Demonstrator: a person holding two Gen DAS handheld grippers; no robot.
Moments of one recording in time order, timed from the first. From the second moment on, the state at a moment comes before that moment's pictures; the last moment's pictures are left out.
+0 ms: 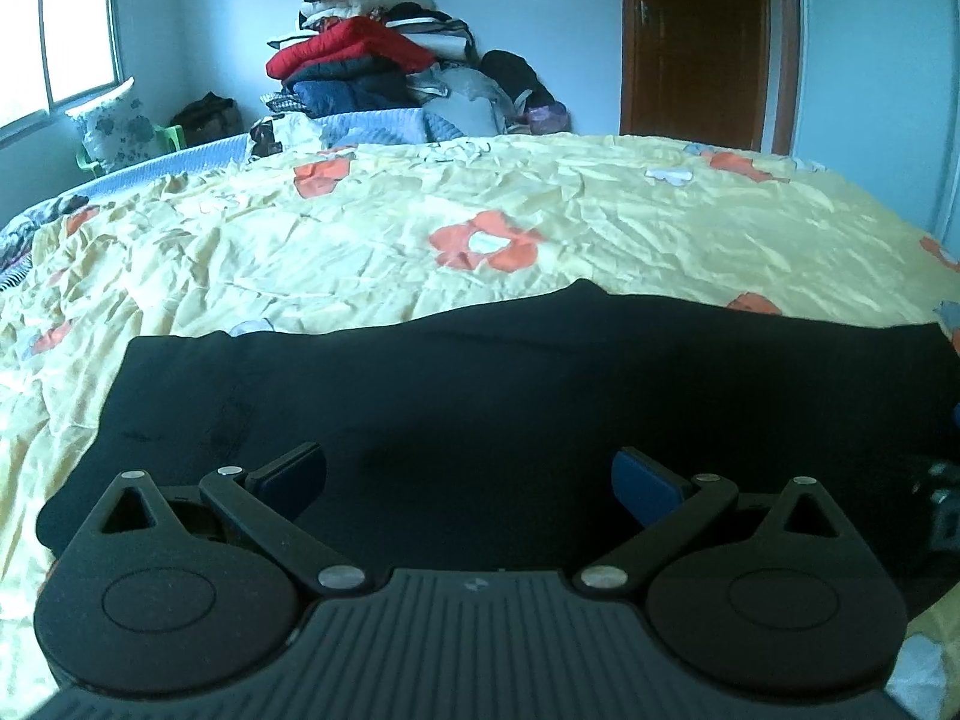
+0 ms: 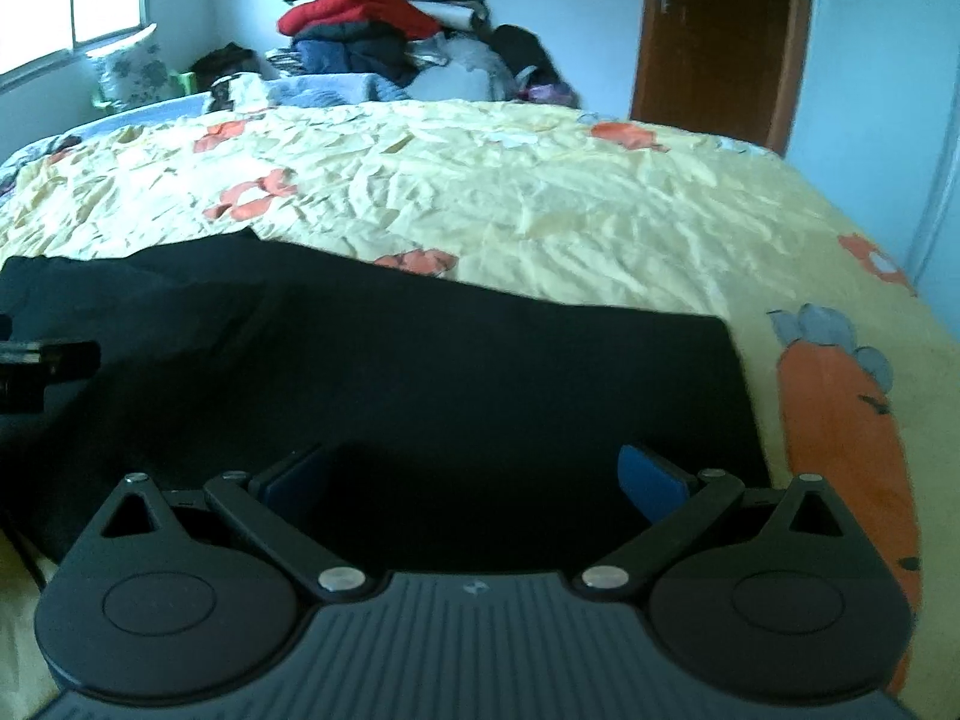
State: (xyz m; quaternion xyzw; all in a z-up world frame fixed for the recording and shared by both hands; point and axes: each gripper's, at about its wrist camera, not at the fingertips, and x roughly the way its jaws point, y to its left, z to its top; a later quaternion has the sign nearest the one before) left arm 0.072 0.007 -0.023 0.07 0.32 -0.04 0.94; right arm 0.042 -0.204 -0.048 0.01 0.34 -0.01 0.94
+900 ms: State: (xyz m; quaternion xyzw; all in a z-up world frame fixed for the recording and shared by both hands) left arm 0.070 0.051 -0.031 0.06 0.34 0.01 0.94; right arm 0.028 -0.107 -0.038 -0.15 0.31 0.05 0.94
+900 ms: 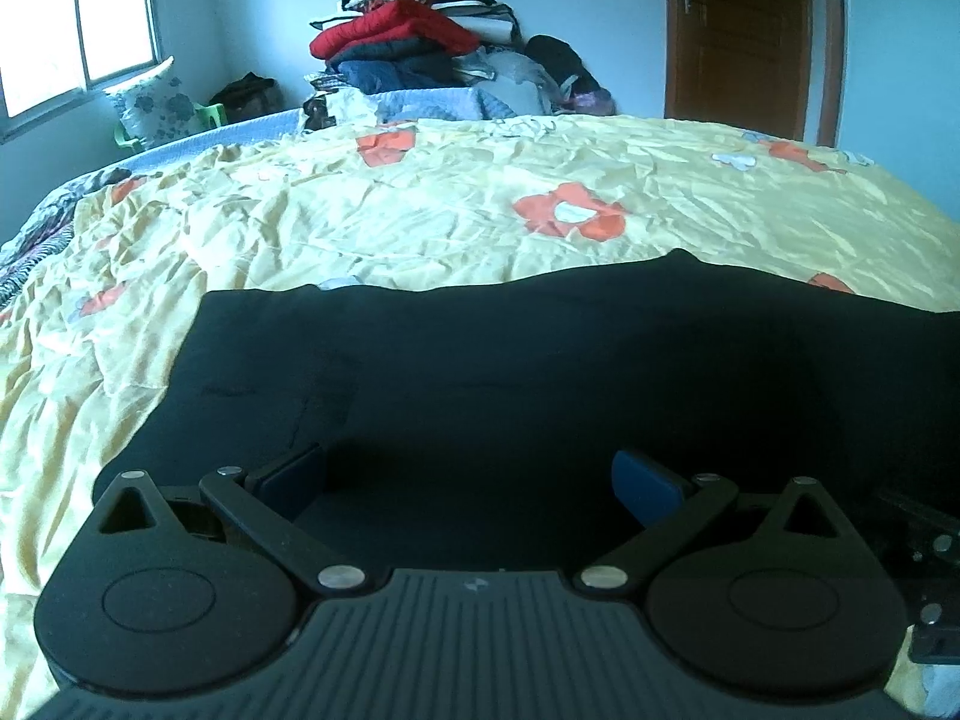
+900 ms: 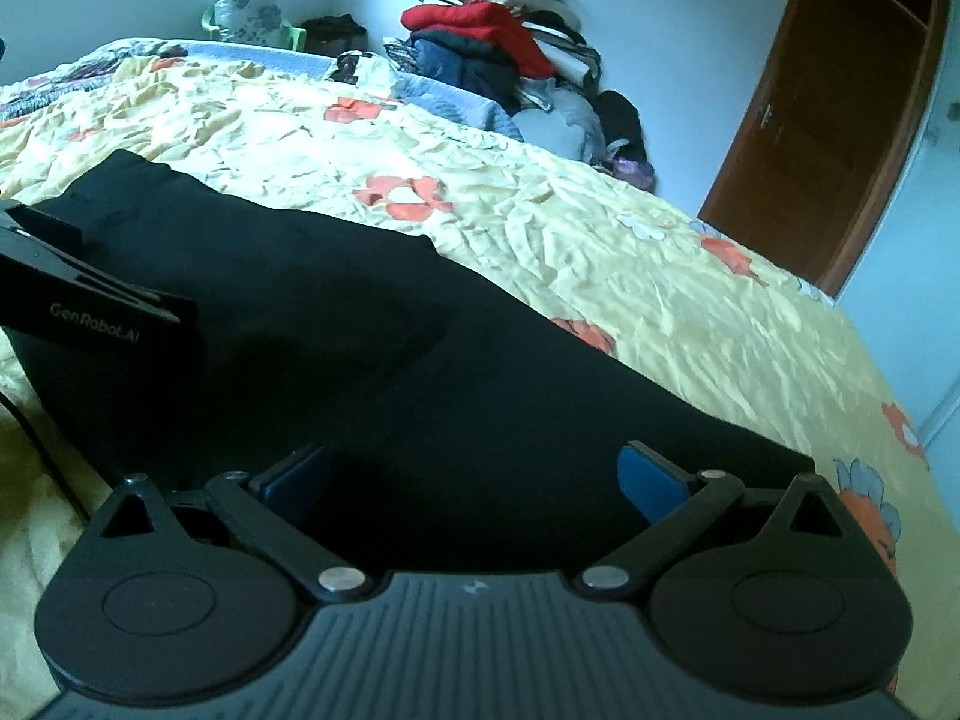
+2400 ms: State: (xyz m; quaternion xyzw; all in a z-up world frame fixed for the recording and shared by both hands) left arm 0.065 0.266 -0.024 -0.32 0.42 -0.05 0.85; right arm 0.022 0.142 -0.067 -0.43 0.15 0.27 0.85
